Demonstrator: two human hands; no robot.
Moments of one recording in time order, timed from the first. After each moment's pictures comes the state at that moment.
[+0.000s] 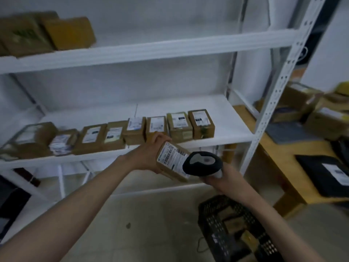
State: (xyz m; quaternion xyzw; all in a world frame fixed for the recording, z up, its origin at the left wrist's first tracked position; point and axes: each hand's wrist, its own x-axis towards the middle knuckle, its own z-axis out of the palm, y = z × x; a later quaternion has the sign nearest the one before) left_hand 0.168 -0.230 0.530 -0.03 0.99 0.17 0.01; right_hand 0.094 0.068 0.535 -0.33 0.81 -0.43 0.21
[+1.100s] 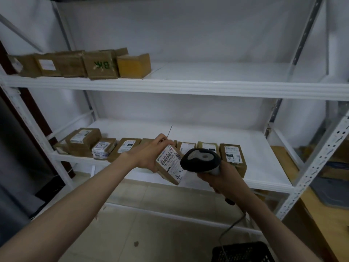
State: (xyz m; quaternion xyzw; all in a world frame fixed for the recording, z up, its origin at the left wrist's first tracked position) left_hand 0.193 -0.313 0.600 -0.10 0.99 0.03 -0.04; right_hand 0.048 -0.040 0.595 -0.48 0.74 -0.45 0.18
